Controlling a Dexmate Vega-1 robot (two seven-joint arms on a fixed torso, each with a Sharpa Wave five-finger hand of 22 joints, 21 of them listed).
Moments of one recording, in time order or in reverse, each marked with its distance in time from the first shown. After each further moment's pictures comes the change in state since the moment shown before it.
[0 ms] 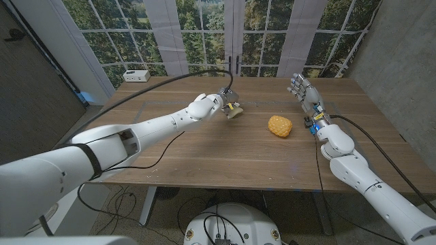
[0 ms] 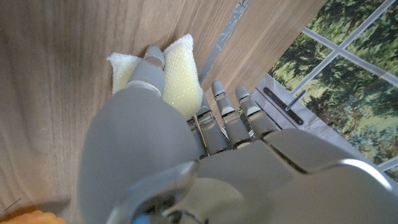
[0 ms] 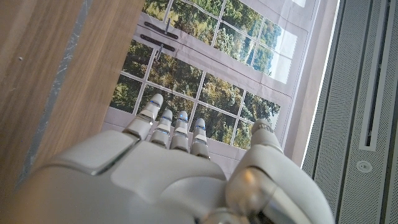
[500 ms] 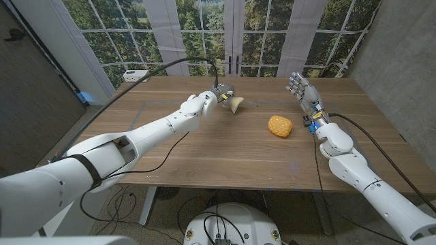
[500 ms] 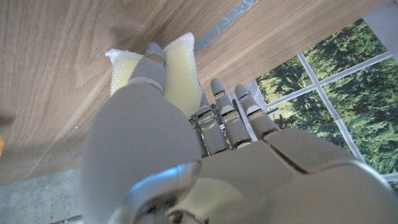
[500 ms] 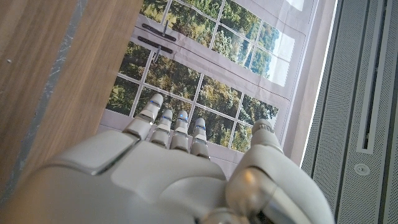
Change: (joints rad) left arm 0.091 0.005 -0.183 -0.057 -0.273 0.046 0.123; left_hand 0.029 0.000 -0.013 0.003 -0.006 0.007 0.000 0.005 0.000 0.000 0.000 0.003 0.020 0.014 -0.004 0.007 0.004 0.009 0.002 0.007 0.000; right arm 0.008 0.000 -0.005 -0.009 -0.009 -0.009 -0.003; right_hand 0.000 0.000 0.000 0.000 0.000 0.000 0.000 0.000 0.000 0.000 0.000 0.000 0.000 0.004 -0.004 0.000 0.000 0.000 0.000 0.000 0.000
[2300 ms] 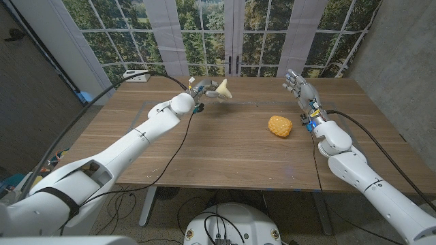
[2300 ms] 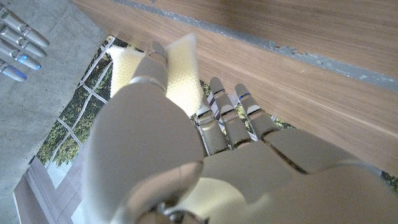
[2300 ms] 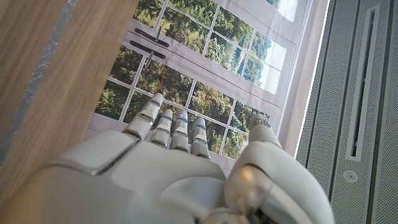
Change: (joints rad) left arm 0.235 0.112 -0.336 -0.238 -0.784 -0.061 0.104; left_hand 0.026 0.011 -0.028 0.011 -0.007 0.012 -0.005 -0.004 0.002 -0.004 -0.004 0.002 0.001 0.021 -0.004 0.004 -0.002 -0.004 0.018 0.008 0.004; right arm -0.021 -0.016 -0.004 -0.075 -0.032 -0.022 -0.028; right_hand 0.053 0.016 0.032 -0.032 0.000 0.000 0.000 0.000 0.000 0.000 0.000 0.000 0.000 0.005 0.006 0.000 -0.002 0.004 0.004 0.000 0.000
